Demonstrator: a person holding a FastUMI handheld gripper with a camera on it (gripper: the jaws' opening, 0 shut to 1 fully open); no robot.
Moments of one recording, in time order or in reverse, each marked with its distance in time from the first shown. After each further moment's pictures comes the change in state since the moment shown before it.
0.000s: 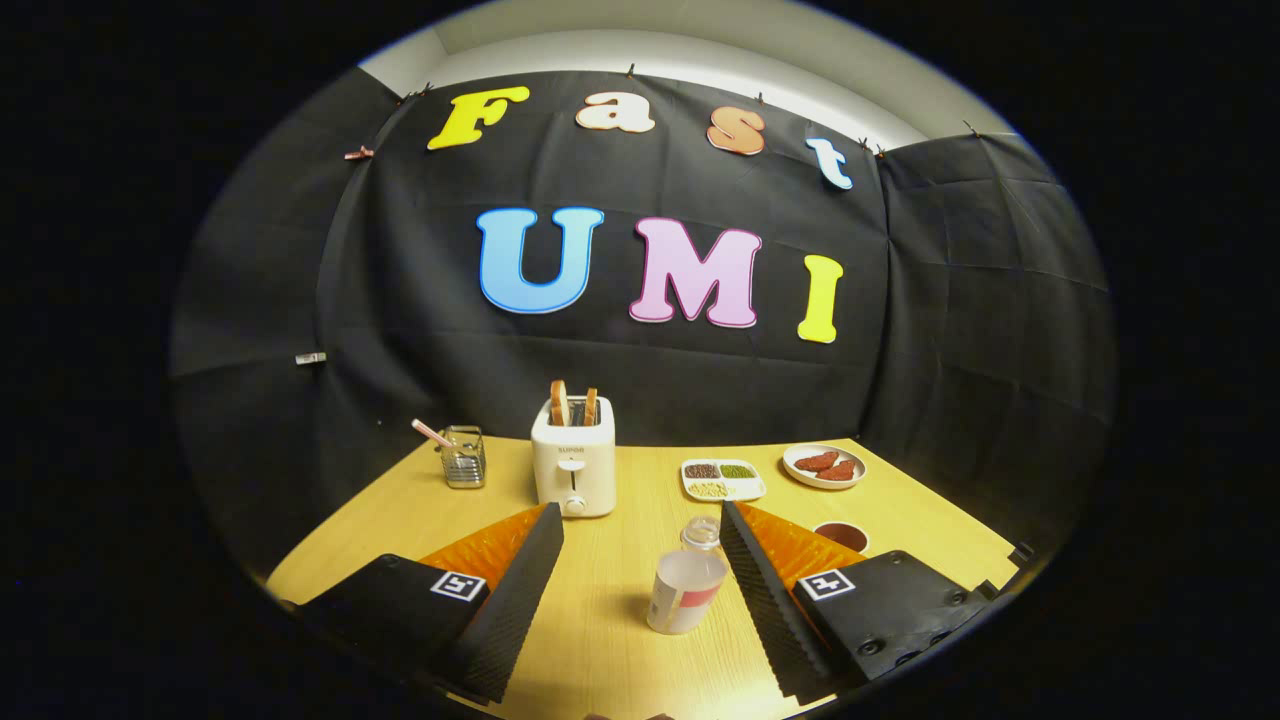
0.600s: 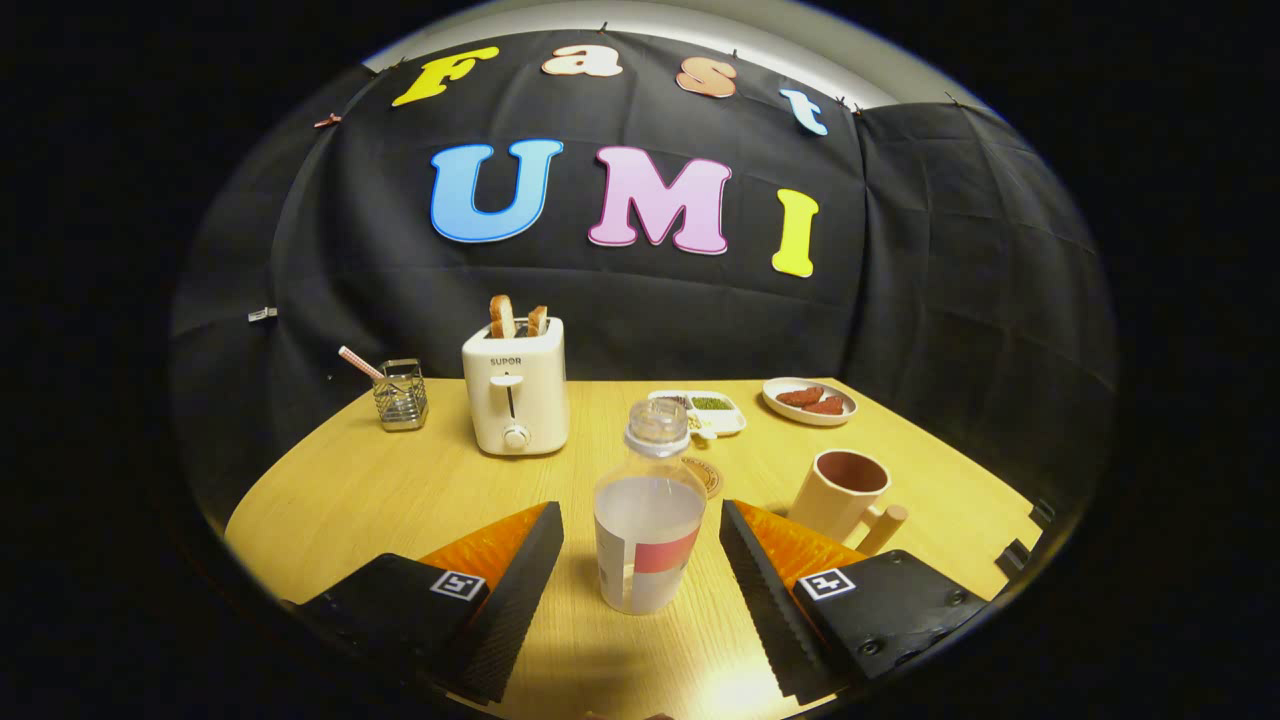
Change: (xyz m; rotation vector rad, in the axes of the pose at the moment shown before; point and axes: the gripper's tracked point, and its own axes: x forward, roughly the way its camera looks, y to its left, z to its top) arm 0.057 -0.032 -0.102 0.043 0.126 -0.069
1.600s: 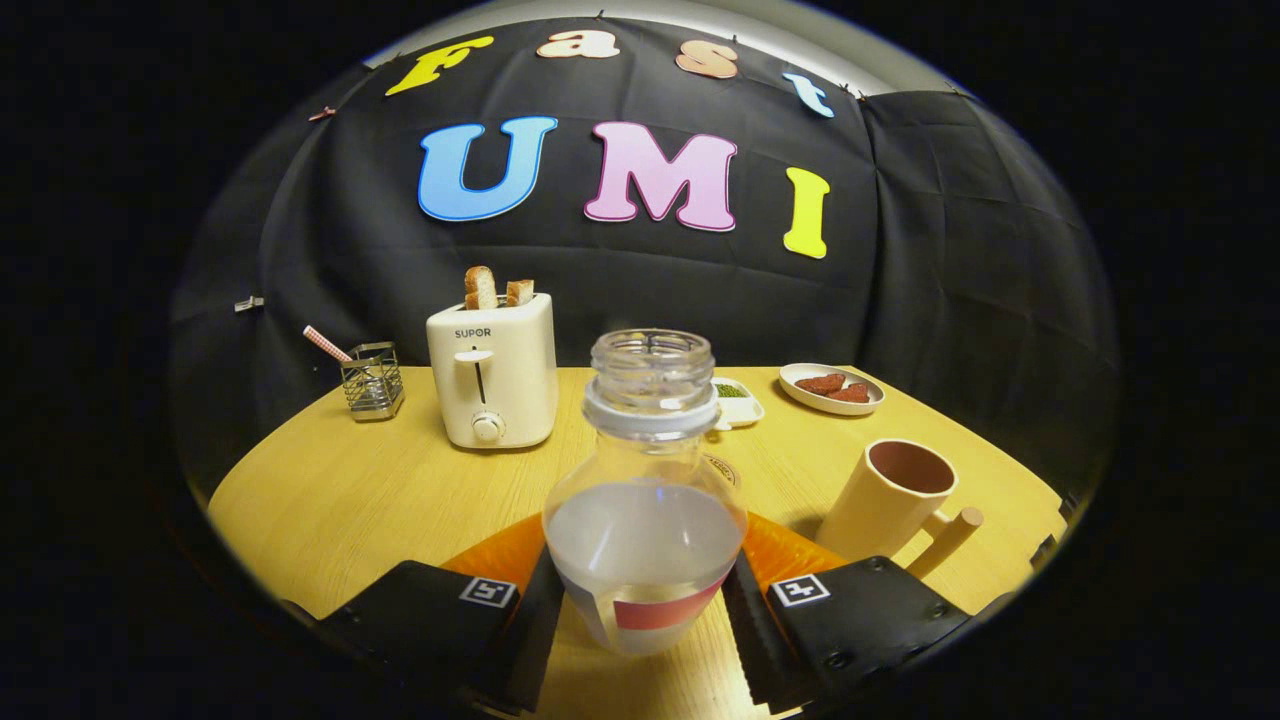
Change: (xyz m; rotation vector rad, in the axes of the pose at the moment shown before) arm 0.062 -0.006 -0.017 0.003 0.009 0.020
